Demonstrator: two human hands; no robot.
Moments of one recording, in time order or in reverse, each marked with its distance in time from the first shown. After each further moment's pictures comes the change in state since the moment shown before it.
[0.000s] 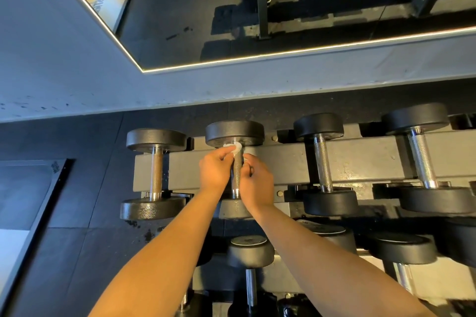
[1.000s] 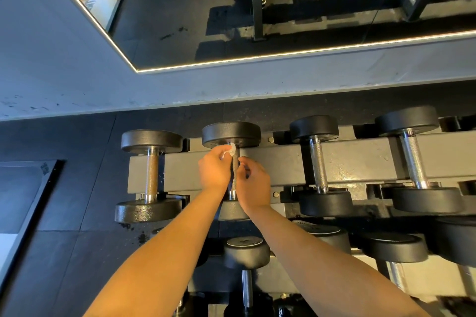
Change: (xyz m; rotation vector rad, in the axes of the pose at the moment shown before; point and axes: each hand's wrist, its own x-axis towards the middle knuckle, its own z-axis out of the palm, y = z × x) left_hand 0.002 0.010 0.009 0.045 0.076 -0.046; right_hand 0.000 -0.002 -0.001 0.008 0.034 0.023
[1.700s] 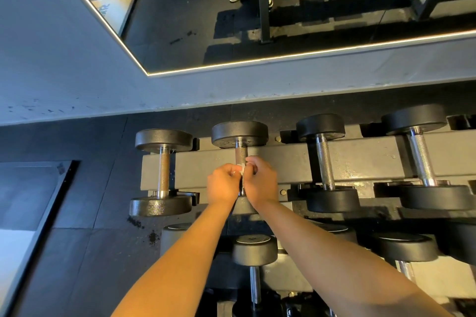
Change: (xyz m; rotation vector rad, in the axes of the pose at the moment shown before) left_hand -0.040 -0.010 -0.011 0.008 -0.113 -0.156; right_hand -0.001 -0.001 -0.001 -0.043 -0.049 -0.011
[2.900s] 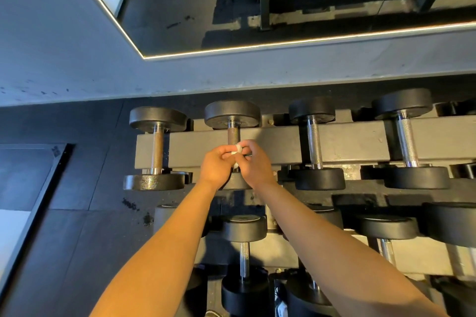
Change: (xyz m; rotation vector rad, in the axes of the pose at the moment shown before) left_hand -0.018 -0.003 -0.006 -0.227 -0.121 0.031; right_hand -0.017 -0.008 -0.029 0.106 -0.205 -0.007
